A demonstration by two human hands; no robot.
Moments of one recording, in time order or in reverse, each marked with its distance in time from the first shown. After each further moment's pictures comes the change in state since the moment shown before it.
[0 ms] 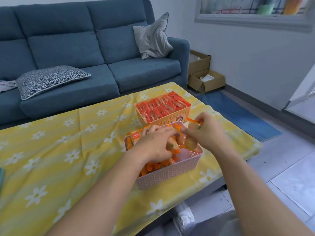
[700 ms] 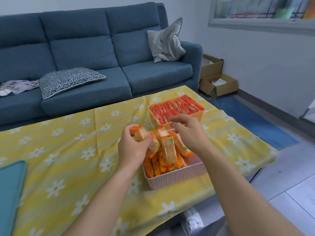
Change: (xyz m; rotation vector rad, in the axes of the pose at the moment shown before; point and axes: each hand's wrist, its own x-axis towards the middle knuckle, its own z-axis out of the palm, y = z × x) left_hand -0.049 -0.058 0.015 -0.905 0.794 -0.507; right_hand -0.014 -0.054 0.052 0.285 -0.189 -0.238
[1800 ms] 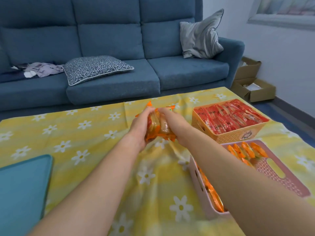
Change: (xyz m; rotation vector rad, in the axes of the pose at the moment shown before) left_hand 0.185 -0.071 -0.079 -0.501 -0.254 -0.492; right_hand 0.130 -0.063 0.215 0.309 -0.243 0.448
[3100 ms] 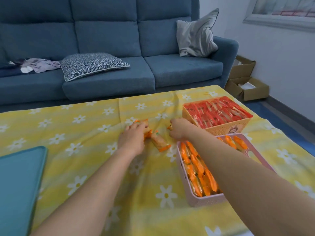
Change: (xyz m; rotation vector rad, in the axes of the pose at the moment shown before) left_hand -0.017 -0.057 -0.010 1.524 0.173 0.465; right_hand -0.005 0.031 -0.068 -1.193 -0.039 -0.170
